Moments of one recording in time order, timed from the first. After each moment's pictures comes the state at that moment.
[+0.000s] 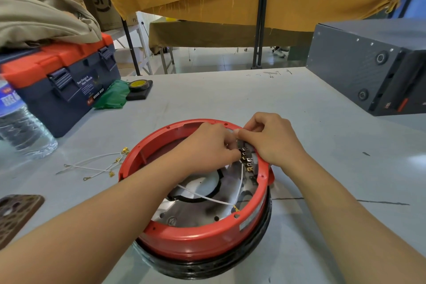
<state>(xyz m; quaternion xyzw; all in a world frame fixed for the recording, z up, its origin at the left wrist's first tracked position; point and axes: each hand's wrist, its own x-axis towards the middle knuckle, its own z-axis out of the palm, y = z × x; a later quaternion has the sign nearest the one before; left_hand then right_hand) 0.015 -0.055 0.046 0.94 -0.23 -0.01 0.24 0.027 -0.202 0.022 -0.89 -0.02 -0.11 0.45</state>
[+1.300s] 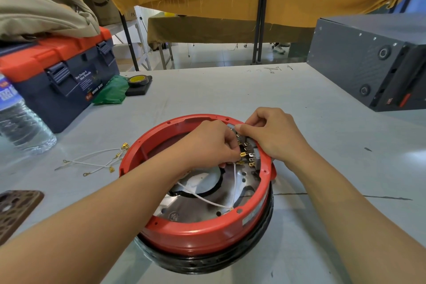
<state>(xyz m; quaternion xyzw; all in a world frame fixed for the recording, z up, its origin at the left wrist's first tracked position) 0.016 -0.052 0.042 0.93 -0.20 -0.09 0.29 0.027 -0.202 0.023 -0.88 -0.02 -0.11 0.46</state>
